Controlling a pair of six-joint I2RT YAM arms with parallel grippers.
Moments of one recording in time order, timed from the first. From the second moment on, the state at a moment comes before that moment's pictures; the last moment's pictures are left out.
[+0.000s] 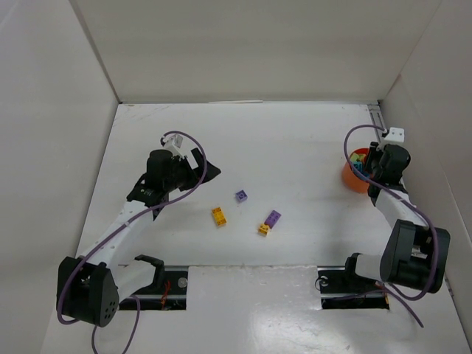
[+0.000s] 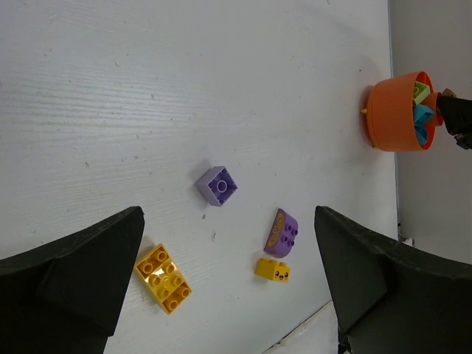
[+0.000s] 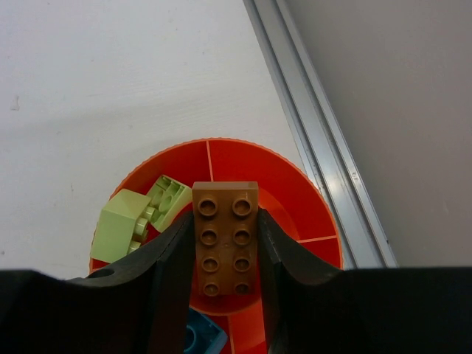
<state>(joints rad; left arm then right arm) -0.29 1.06 0.68 -0.13 0.32 -0.69 -0.27 1.28 0.64 0.30 0.05 -0.08</state>
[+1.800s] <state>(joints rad) -0.29 0.54 0.58 -0.56 0.13 -0.82 0.91 1.73 1.05 -0.08 0.08 0.14</state>
